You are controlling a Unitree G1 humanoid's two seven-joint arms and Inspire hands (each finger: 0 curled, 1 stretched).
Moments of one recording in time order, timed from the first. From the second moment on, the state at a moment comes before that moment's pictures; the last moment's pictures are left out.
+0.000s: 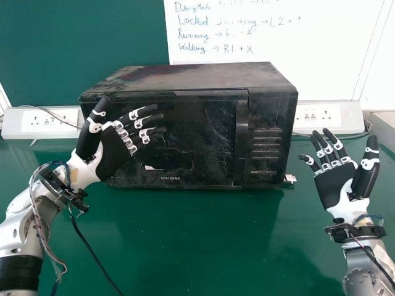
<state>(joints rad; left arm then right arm) -0.70 0.43 0.28 0.45 -0.52 0.11 -0.93 -0.55 -0.24 -0.53 0.67 0.69 -0.21 0.73</state>
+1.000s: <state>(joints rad) -0.86 0.42 0.25 0.63 -0.49 0.17 -0.98 -0.56 -0.22 -0.52 0.66 0.68 -0.23 0.72</state>
